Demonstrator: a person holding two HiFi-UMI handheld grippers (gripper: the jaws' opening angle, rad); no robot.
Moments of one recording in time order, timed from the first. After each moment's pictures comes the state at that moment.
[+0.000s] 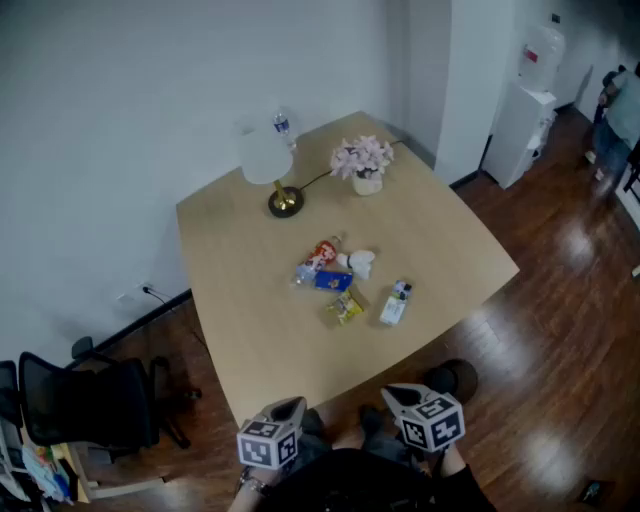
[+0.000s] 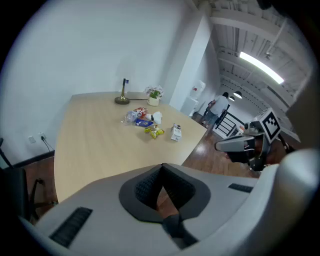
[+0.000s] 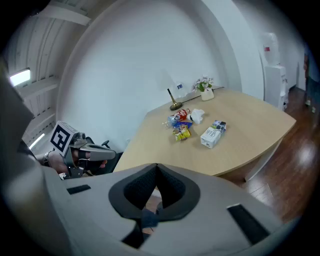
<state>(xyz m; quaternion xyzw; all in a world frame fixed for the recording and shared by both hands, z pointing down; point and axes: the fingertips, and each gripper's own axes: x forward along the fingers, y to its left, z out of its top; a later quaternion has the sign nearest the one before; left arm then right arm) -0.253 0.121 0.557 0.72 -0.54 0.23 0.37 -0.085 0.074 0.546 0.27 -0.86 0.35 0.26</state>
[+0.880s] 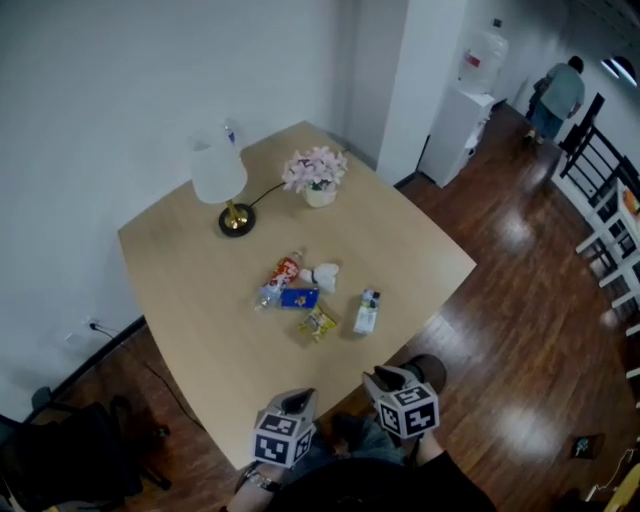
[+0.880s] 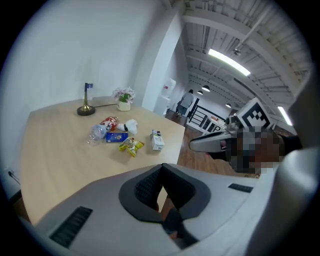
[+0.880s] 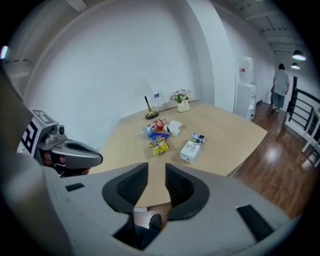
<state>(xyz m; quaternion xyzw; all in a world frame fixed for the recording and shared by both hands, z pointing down) -0.218 0.042 0.551 0.82 -0.41 0.24 0.31 -0.096 0.007 0.555 0.45 -0.79 0.31 0.27</state>
